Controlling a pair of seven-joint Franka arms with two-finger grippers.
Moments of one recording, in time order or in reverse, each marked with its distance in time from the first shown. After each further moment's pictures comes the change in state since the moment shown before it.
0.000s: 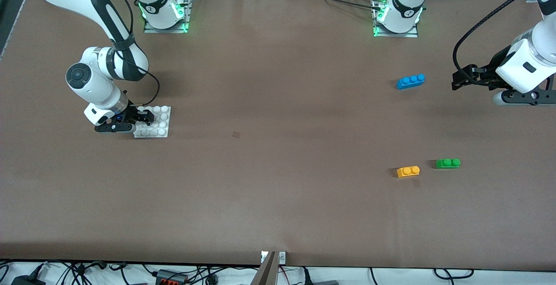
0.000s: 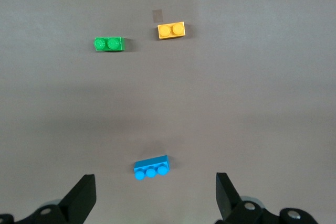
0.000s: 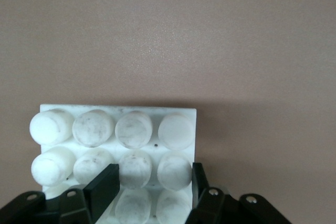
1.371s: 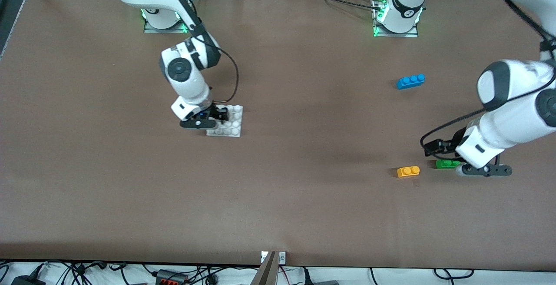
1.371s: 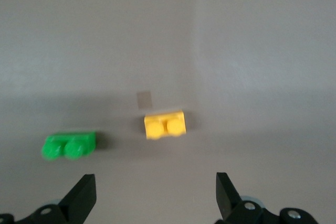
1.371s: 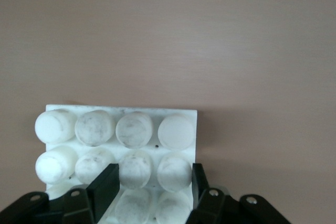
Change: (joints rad) left arm 0.011 0.417 -0.005 -0.012 0.000 0.589 0.025; right arm 0.558 0.157 0.006 0.257 -0.002 -0.051 0.634
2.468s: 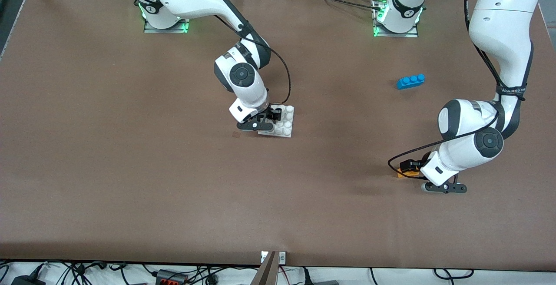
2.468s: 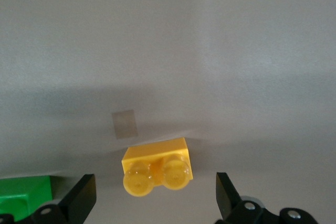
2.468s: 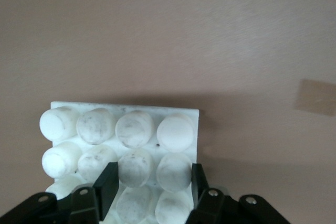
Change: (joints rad) left arm -0.030 0.200 0.008 0.011 0.051 0.170 0.000; right arm 0.123 0.221 0.081 0.397 0.073 -0.163 0.183
